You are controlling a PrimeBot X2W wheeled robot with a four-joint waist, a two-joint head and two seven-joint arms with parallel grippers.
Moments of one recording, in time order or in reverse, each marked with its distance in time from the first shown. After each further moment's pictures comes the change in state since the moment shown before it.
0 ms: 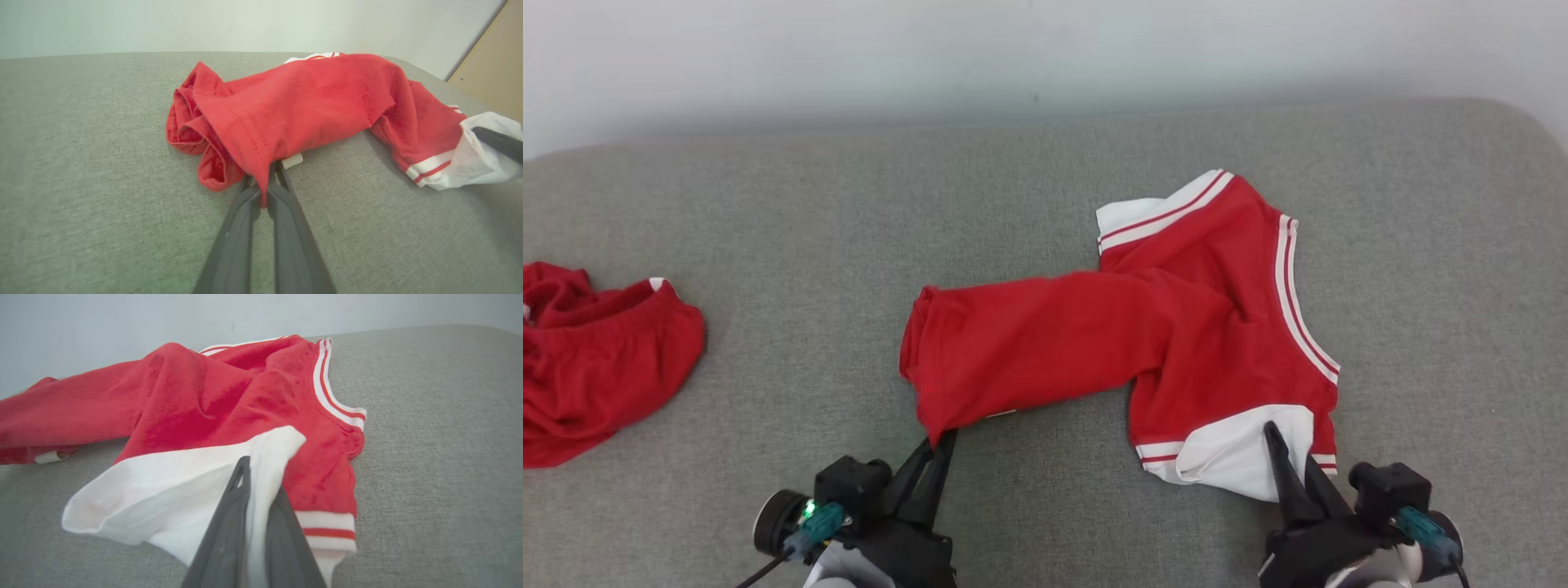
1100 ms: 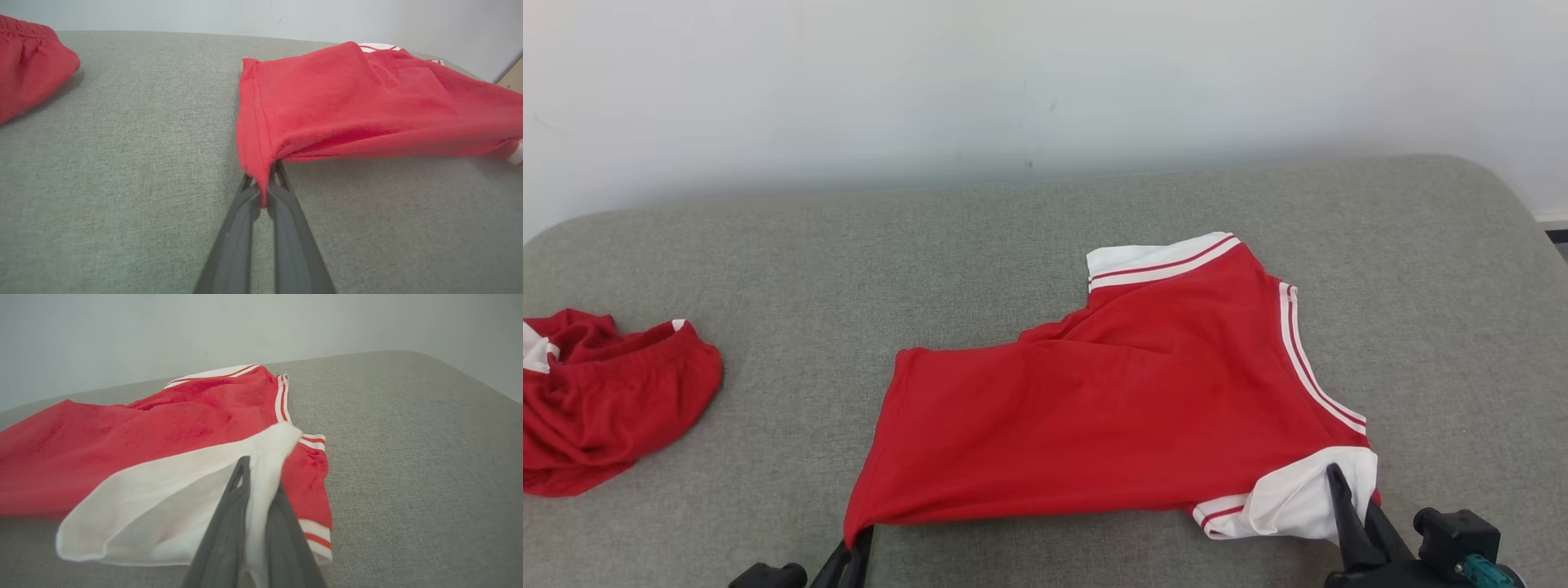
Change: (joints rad) left arm 0.254 0.074 0.157 -0.112 -0.002 0.018 0.000; right arm 0.145 -0.067 -0.069 -0.128 0.035 0.000 0.017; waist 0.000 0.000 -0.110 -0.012
